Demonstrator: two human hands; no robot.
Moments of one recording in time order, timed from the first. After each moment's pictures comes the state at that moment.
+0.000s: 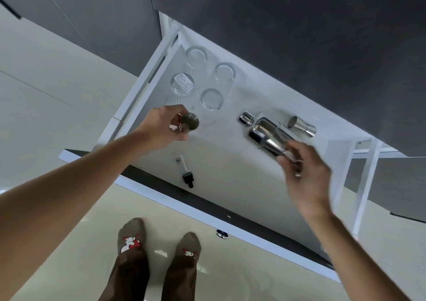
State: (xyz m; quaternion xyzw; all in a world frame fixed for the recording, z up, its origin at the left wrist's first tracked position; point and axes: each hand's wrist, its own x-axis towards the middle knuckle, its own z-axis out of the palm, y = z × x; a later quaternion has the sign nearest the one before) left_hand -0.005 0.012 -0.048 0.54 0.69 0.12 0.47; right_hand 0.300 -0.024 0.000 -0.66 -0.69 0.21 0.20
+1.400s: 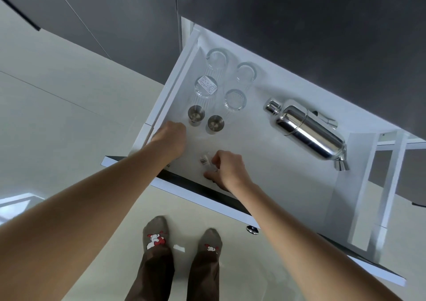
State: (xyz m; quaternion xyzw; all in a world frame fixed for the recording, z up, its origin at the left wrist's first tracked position) left_hand -0.022 -0.003 -0.047 0.58 0.71 -0.18 0.36; right_hand 0.137 -0.038 -0.076 -0.67 -0.58 0.45 -0.09
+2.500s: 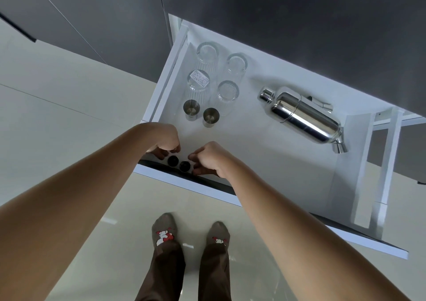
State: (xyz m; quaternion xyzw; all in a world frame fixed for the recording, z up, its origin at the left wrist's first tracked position) left_hand -0.038 0.003 -0.041 0.40 0.68 -0.20 0.57; right_hand 0.100 -0.024 -0.058 -0.67 -0.30 0.68 -0.06
